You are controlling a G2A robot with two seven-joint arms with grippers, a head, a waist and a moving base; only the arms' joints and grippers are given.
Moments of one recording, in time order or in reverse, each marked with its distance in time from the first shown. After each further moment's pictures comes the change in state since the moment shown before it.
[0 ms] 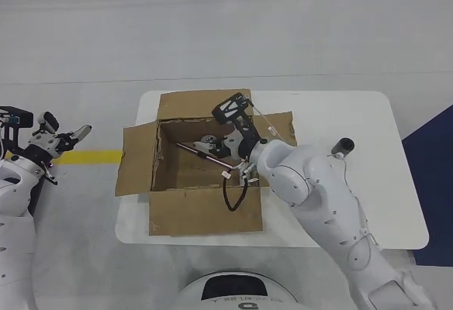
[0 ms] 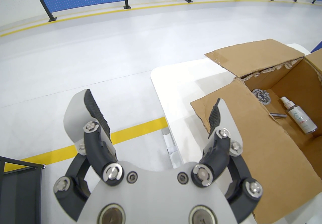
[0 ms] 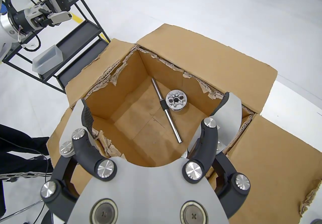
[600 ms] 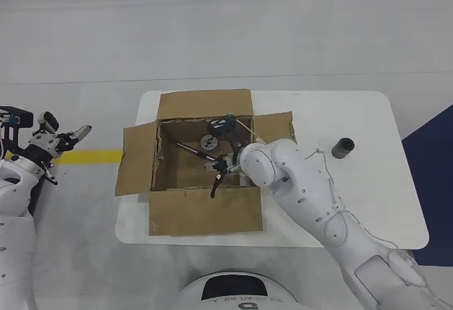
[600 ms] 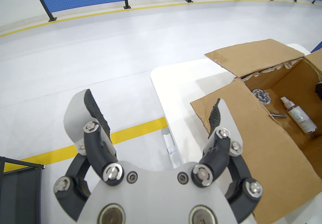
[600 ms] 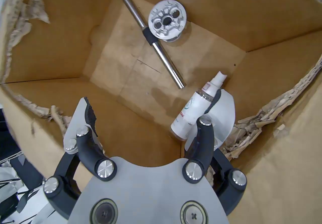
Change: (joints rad) left arm 0.000 0.000 0.000 0.000 0.000 0.000 0.000; right arm 0.171 -0.050 -0.176 0.314 -0.004 0.290 0.358
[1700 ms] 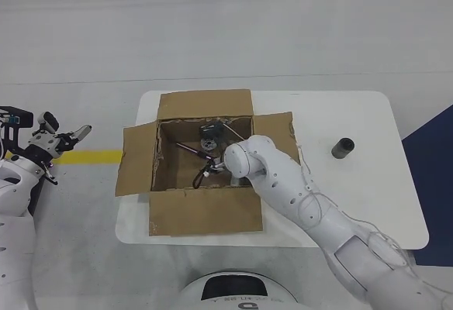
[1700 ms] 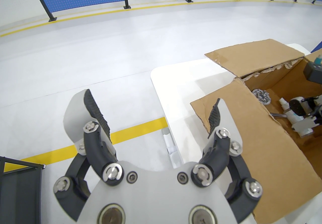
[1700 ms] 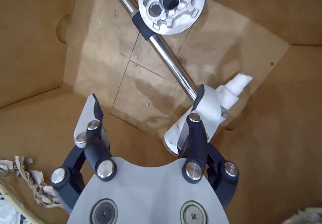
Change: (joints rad) left arm 0.000 0.000 0.000 0.000 0.000 0.000 0.000; right arm 0.101 -0.094 -0.079 0.274 0.083 0.032 -0.054
